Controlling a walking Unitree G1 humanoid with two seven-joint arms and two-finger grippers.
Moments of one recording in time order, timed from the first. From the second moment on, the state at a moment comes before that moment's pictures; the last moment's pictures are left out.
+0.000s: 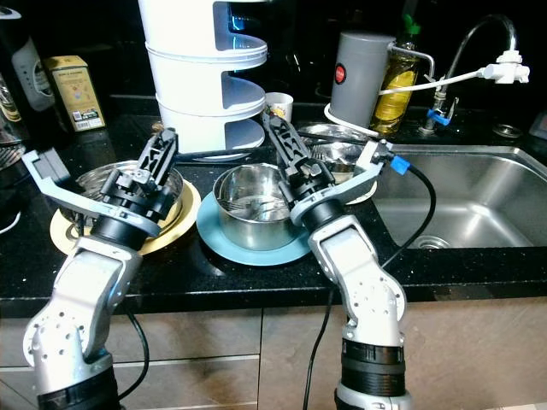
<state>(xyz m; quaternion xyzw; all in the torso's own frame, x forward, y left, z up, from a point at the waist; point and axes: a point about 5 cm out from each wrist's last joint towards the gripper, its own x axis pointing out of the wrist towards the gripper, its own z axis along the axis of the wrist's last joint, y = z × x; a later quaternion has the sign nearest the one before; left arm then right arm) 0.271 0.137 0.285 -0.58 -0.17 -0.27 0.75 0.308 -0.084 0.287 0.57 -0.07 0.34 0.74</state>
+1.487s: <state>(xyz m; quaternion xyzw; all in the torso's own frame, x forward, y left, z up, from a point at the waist) 0.272 0.146 0.278 -0.56 -0.17 -0.26 0.77 0.305 -0.083 0.300 0.60 -0.09 0.35 0.72</state>
